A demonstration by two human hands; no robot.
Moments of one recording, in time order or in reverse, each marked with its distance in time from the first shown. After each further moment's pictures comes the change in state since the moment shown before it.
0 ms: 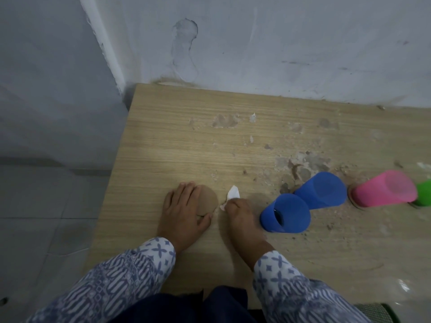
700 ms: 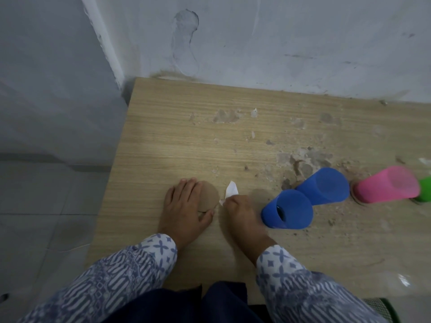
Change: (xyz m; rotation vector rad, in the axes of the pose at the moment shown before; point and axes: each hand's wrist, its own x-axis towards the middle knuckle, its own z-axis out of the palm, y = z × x) left_hand -0.001 0.001 -0.002 0.000 -0.013 -0.007; right_hand -0.002 -0.002 -0.005 -0.108 -0.034 -0.069
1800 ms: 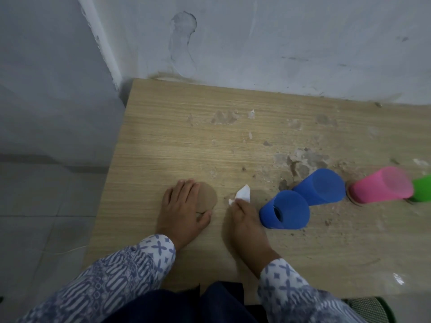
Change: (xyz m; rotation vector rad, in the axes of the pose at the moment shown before) left_hand 0.002 0.000 0.001 0.023 0.003 0.007; right_hand -0.022 0.008 0.013 0.130 0.139 0.094
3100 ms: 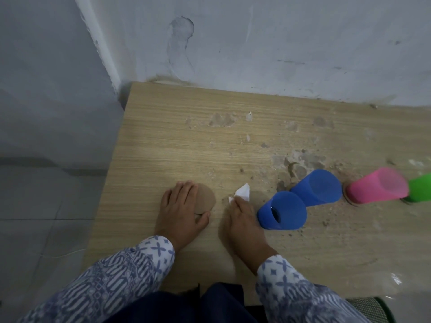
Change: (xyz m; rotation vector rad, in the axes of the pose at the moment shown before) left_hand 0.000 0.001 0.000 -0.020 -0.005 -0.011; right_hand 0.008 -0.006 -0.002 -0.097 -0.093 0.063
